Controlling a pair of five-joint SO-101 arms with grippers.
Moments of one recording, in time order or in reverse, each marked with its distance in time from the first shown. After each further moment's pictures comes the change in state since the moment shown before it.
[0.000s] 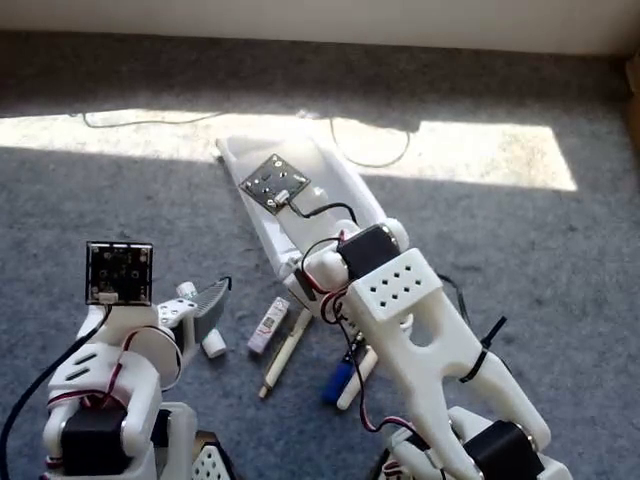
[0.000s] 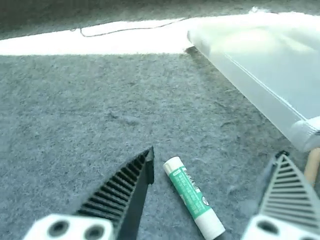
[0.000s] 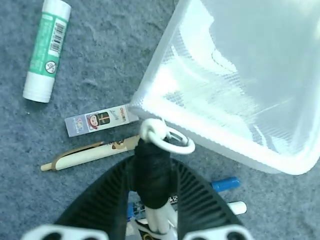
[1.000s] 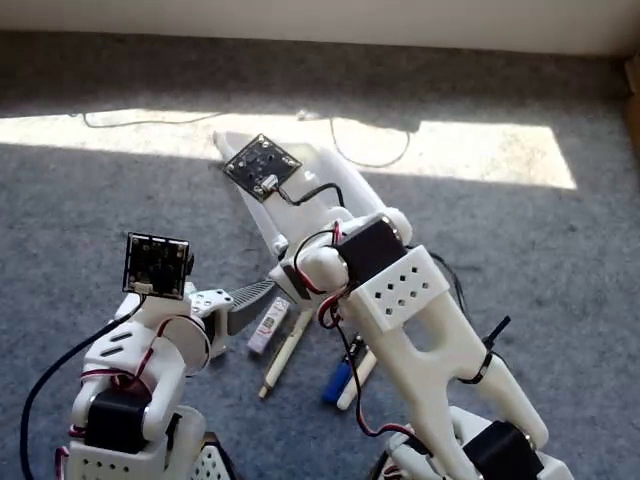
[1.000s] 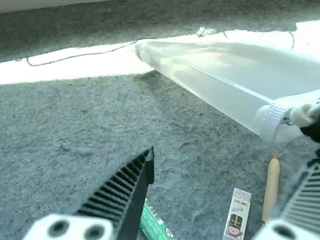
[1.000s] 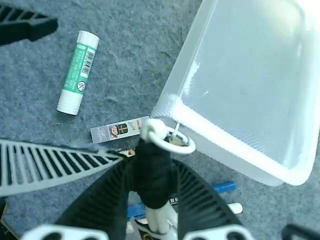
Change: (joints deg) left arm 11.2 0.1 9.1 -14.0 3.6; right arm -3.4 0.0 -13.4 9.8 -2.5
